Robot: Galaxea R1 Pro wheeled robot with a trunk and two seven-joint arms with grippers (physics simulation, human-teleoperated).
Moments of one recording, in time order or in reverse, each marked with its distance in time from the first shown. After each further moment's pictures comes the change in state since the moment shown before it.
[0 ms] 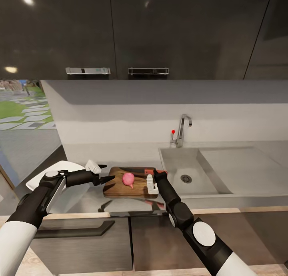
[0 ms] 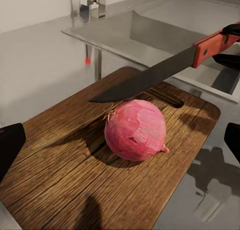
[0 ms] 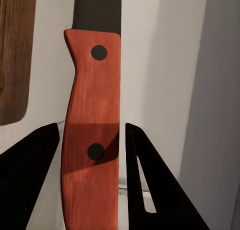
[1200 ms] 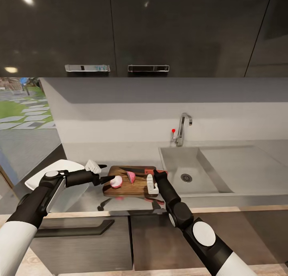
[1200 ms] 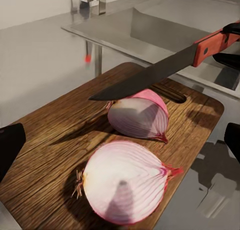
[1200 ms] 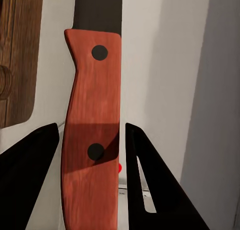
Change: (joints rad) left arm 0.000 0.000 0.000 0.000 0.000 0.000 0.000; right arm 0.000 0.000 -0.002 -0.002 0.002 0.000 0.000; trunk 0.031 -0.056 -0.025
